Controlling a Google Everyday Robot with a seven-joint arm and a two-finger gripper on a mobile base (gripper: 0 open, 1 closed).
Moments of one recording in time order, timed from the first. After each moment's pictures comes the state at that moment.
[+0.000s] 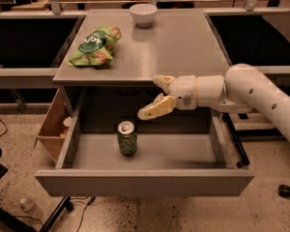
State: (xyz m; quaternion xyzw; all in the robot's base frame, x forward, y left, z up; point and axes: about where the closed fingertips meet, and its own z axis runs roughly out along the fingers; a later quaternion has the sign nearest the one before) arm 0.589 -0.001 0.835 -0.44 0.64 0.43 0.46
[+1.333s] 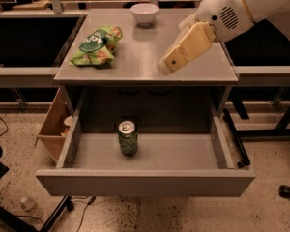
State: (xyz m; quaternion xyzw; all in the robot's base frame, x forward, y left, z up) arm 0.521 -0.054 1.015 -0.51 0.75 0.26 0.33
